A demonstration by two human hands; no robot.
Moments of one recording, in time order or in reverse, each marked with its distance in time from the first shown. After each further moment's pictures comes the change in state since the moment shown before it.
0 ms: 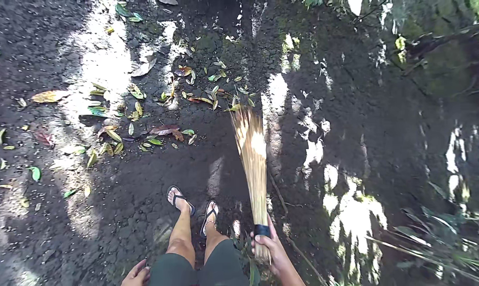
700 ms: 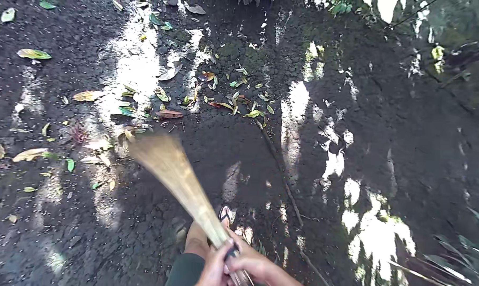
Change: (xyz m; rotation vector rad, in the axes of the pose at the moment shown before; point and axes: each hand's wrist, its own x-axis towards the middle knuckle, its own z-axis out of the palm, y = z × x) left_hand -0.118 0.123 0.123 -0.579 -0.472 0.017; right_hand -0.023 -0.017 0.155 -0.445 -0.664 0.252
